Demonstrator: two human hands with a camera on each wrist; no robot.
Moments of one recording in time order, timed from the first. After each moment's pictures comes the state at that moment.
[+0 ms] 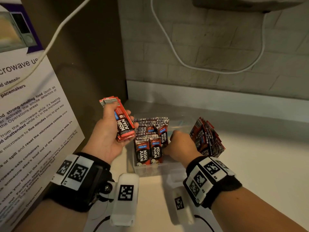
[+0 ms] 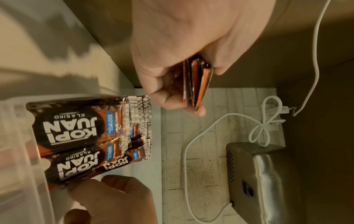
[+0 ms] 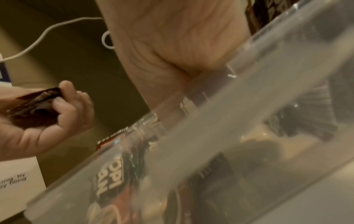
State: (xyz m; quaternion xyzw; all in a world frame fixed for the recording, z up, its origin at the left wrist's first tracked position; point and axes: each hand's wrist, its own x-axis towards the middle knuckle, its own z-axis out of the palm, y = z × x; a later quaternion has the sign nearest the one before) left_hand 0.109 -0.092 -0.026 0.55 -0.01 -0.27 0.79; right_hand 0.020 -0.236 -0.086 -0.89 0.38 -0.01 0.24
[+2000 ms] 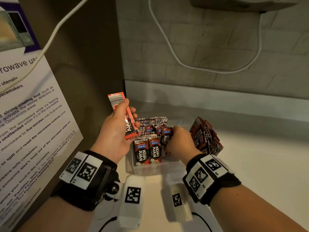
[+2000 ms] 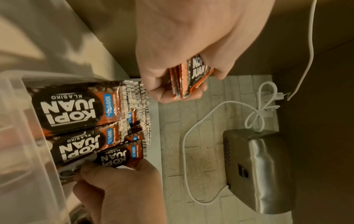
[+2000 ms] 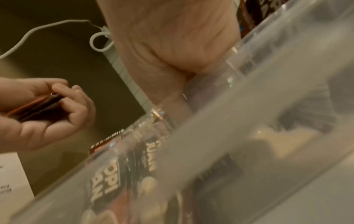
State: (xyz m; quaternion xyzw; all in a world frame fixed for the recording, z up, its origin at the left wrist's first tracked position) left_hand 0.101 -0.107 -0.027 0.55 -0.03 -0.27 0.79; right_hand 0.024 -0.243 -0.088 -0.86 0.40 -0.07 0.31
